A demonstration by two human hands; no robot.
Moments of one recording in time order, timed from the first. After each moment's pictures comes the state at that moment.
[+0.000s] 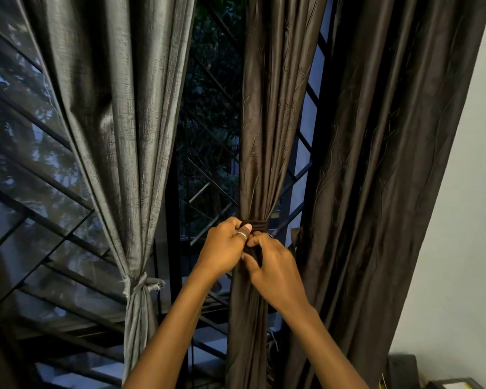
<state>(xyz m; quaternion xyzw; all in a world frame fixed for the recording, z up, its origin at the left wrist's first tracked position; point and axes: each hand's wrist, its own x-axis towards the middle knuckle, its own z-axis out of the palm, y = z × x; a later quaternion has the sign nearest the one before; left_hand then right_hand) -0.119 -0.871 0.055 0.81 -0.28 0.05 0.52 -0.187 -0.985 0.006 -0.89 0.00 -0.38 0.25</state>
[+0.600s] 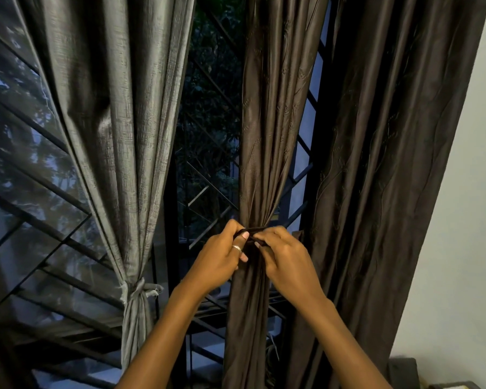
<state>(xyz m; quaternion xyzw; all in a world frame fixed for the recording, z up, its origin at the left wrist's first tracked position) -0.103 -0.857 0.033 0.77 -0.41 0.05 0.49 -0.193 -1.010 0.027 -0.89 -0.05 -0.42 0.16</state>
